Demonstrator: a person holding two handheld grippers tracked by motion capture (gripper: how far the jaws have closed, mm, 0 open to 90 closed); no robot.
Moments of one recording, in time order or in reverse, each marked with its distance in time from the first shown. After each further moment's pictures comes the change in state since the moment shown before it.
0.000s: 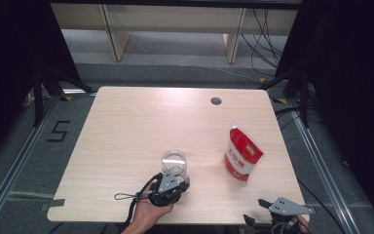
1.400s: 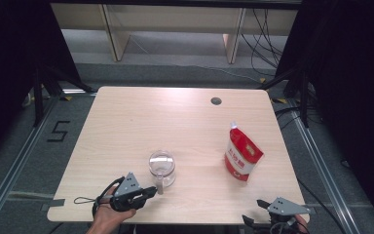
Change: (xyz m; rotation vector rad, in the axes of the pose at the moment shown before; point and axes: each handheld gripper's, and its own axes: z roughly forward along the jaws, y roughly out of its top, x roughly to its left) left arm 0.049 -0.040 -0.075 0.004 -0.019 -0.056; right arm 0.004 0.000 0.002 0.008 0.013 0.025
